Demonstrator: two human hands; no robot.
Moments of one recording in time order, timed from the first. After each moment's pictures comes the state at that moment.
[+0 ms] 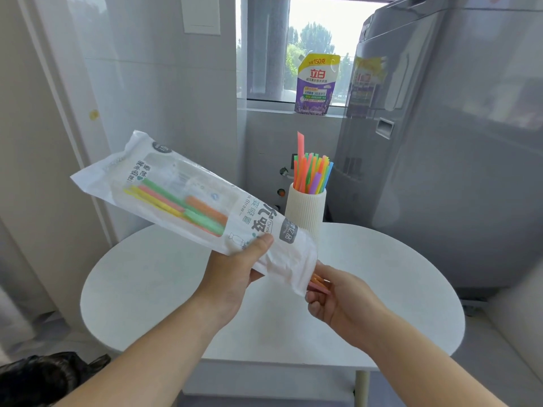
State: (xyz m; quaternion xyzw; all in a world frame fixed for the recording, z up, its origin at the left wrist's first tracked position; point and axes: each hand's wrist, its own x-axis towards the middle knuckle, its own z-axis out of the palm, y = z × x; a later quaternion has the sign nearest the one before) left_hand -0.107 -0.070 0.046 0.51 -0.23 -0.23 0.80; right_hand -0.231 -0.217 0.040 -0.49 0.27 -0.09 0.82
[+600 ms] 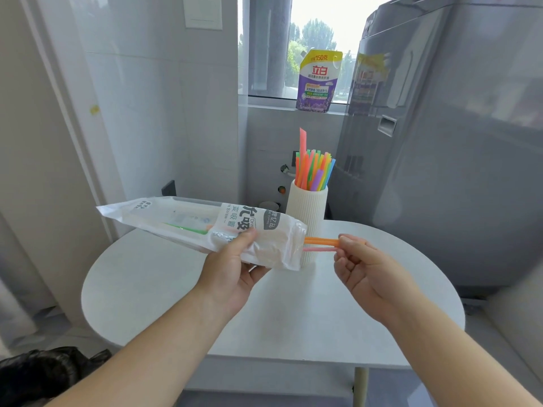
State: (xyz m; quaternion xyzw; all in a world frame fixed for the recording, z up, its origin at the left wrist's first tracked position) left_hand -0.100 -0.075 0.044 0.41 -0.05 -0.31 0.86; right_hand -0.241 -0.245 0.064 -0.39 0.22 -0.24 0.86
